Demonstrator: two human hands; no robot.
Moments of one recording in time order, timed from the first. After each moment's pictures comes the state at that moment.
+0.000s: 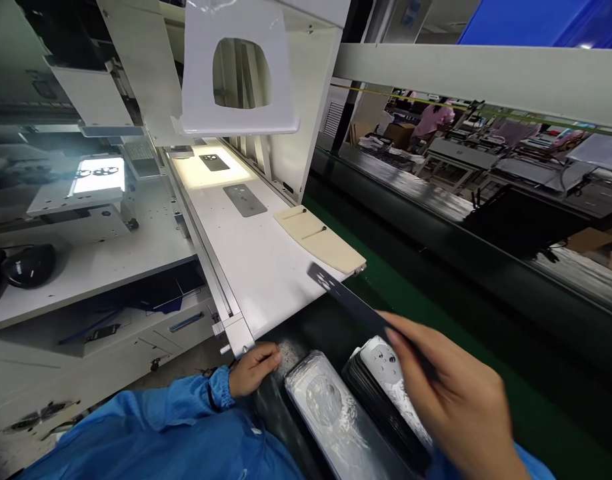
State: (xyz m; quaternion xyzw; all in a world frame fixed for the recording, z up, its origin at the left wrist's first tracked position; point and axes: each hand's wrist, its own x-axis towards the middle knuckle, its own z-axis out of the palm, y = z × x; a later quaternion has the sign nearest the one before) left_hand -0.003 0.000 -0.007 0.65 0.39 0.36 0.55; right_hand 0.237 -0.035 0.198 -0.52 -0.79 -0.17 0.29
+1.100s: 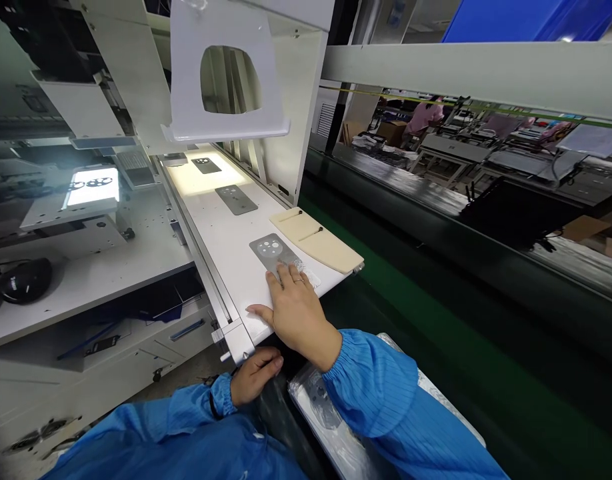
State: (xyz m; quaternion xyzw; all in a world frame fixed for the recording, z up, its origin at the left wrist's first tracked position) left_hand -0.004 -0.001 -0.010 0.66 0.40 0.35 0.54; right_hand 0.109 0.056 0.161 -0.52 -0.85 -0.02 0.04
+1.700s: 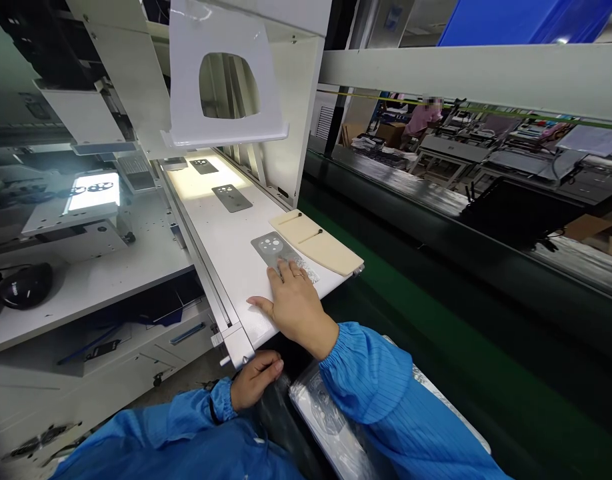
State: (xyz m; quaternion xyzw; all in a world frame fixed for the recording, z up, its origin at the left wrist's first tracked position) left_hand -0.004 0.000 -0.008 0.66 0.38 0.36 0.54; right_hand 0.108 0.070 0.163 -0.54 -0.84 0.00 0.05
